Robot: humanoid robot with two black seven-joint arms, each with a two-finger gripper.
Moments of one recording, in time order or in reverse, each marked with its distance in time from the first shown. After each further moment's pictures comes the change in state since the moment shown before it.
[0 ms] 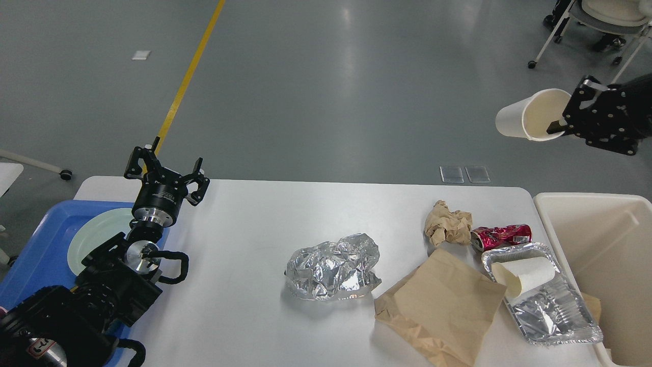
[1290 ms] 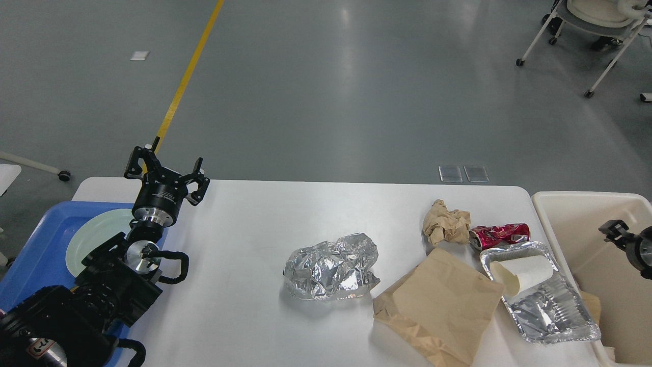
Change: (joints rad) left arm 0.000 0.000 0.000 0.000 0.000 0.000 0.000; right arm -1.025 0.400 0.237 -0.766 -0.018 -0.460 0.004
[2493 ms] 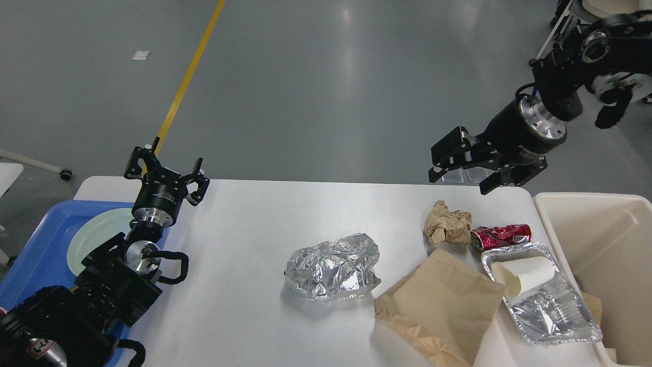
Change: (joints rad) left arm 0.001 0.000 0.000 0.000 0.000 0.000 0.000; right arm 1.033 0.049 -0.117 0.857 -0.133 0.694 -0.005
